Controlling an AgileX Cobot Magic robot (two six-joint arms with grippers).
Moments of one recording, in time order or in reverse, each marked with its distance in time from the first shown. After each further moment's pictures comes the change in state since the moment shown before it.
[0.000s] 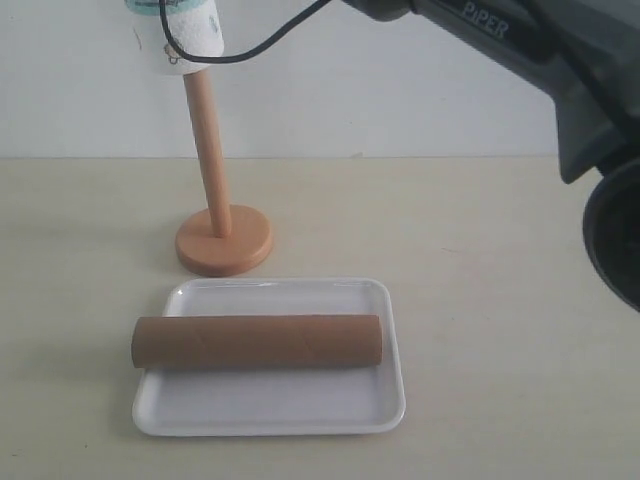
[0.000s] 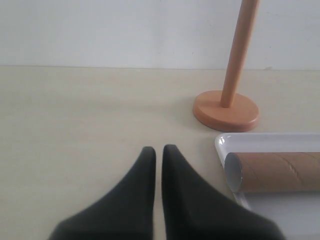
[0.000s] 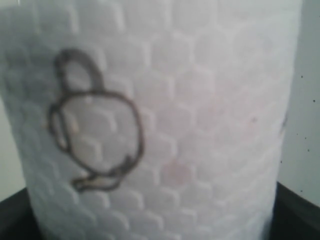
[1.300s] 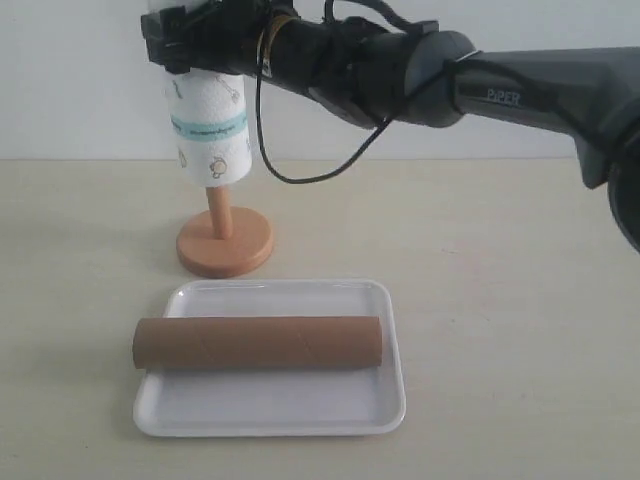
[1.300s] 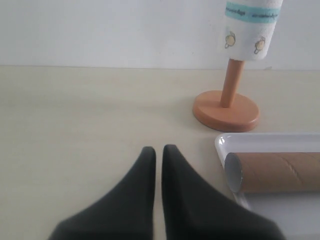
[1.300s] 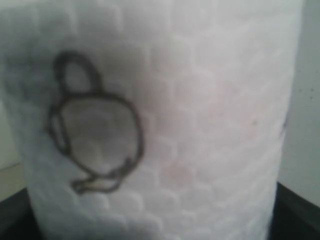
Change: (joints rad) left arm 0.000 0.000 0.000 0.000 0.000 0.000; right arm -0.151 0.008 0.452 -0.002 -0.517 0.105
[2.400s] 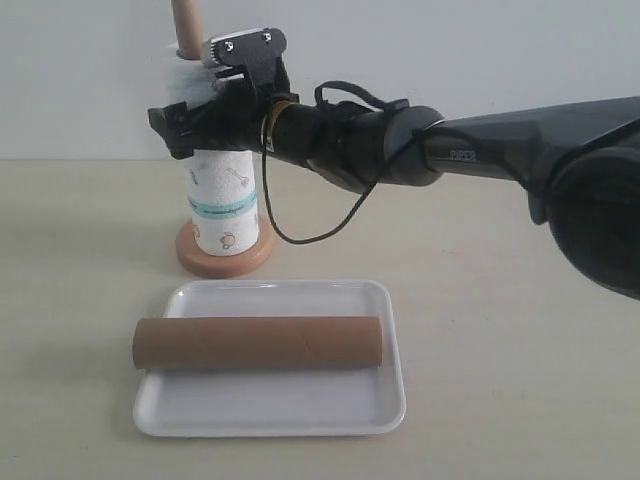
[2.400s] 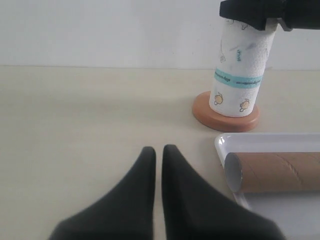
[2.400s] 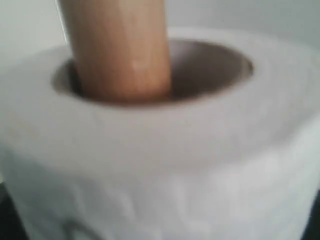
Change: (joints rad) left arm 0.000 0.000 0.000 0.000 0.000 0.000; right arm 0.002 0.104 0.065 0.045 -0.052 -0.081
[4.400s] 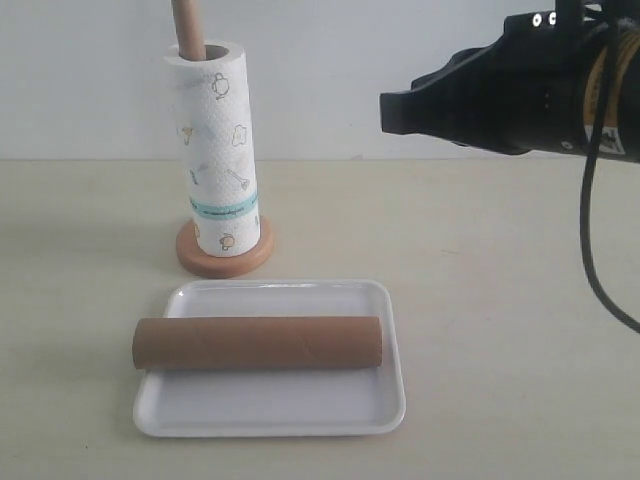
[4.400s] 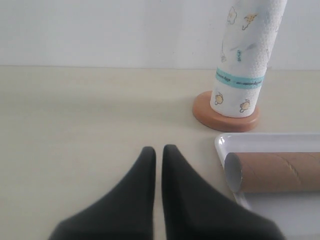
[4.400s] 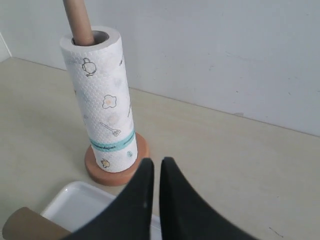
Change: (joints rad) left arm 0.000 0.000 0.000 0.000 0.000 0.000; right arm 0.000 -1.133 0.980 -0.332 0.494 0.433
